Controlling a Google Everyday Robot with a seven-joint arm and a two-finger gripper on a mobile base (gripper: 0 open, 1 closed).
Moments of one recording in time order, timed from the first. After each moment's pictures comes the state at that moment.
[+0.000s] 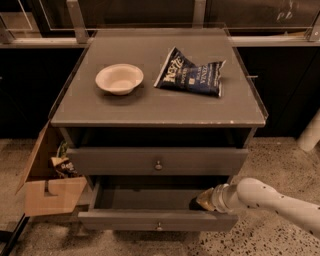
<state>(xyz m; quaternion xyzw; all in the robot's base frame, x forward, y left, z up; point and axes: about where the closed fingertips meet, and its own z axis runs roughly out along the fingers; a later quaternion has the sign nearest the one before) 0.526 -0.162 0.394 -0.46 0.82 0.17 0.28</state>
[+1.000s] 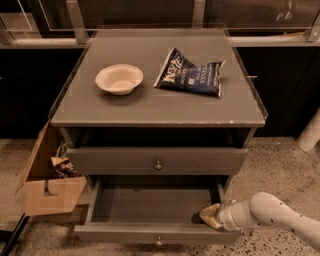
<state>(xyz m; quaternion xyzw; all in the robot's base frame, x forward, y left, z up) 0.455 -0.171 0.385 -0.43 0.83 0.24 0.26</state>
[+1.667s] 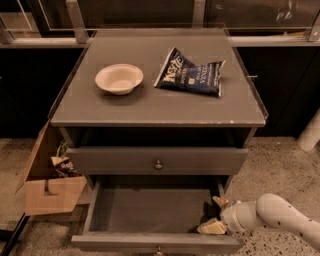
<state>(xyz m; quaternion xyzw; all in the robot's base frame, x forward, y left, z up) 0.447 -0.175 0.405 -0.43 0.82 0.25 0.28</state>
